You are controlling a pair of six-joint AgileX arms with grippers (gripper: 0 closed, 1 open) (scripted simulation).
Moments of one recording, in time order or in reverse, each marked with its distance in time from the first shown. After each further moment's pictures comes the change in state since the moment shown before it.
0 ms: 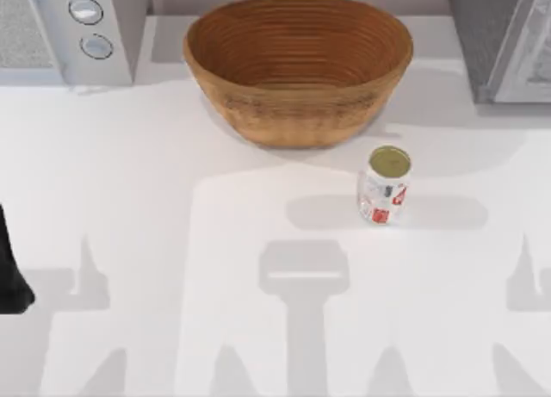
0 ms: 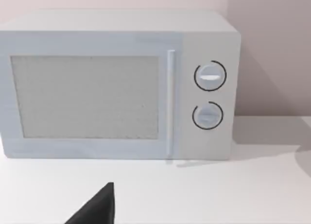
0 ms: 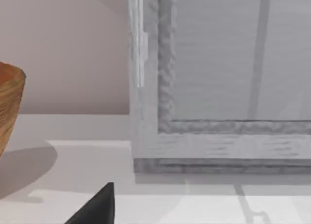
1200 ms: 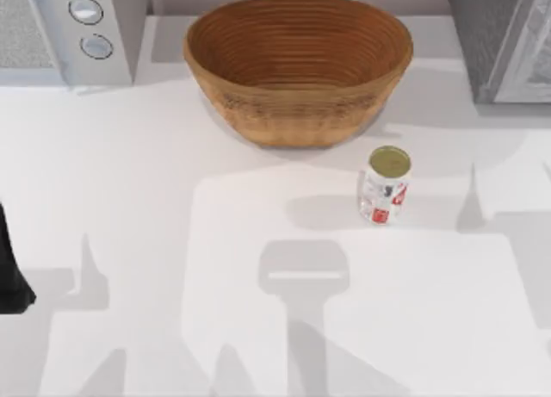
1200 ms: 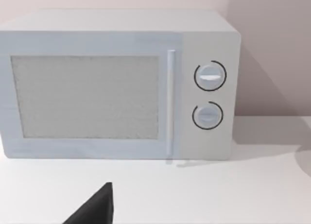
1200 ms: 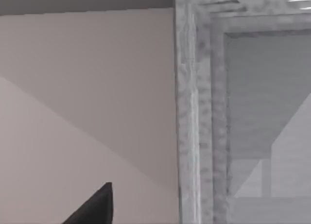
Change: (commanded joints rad) left arm 0.000 0.000 0.000 0.000 0.000 0.000; right arm 0.273 0.631 0.275 0.655 0.237 -0.016
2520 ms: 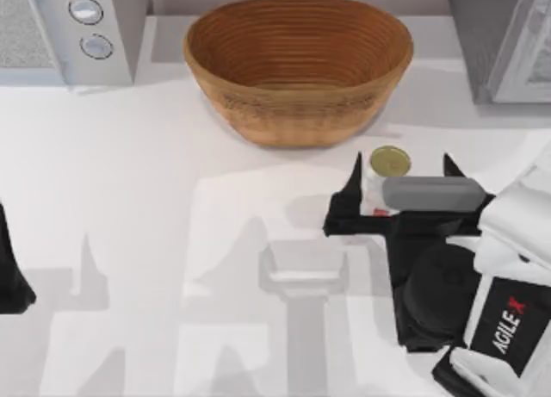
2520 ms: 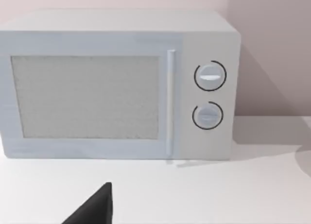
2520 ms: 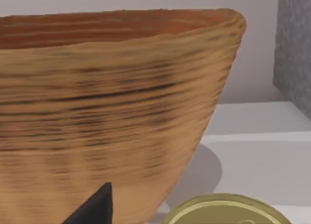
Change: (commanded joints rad) left arm 0.000 0.000 0.000 0.000 0.000 0.000; right arm 0.499 1.598 0.282 1.069 0.560 0.042
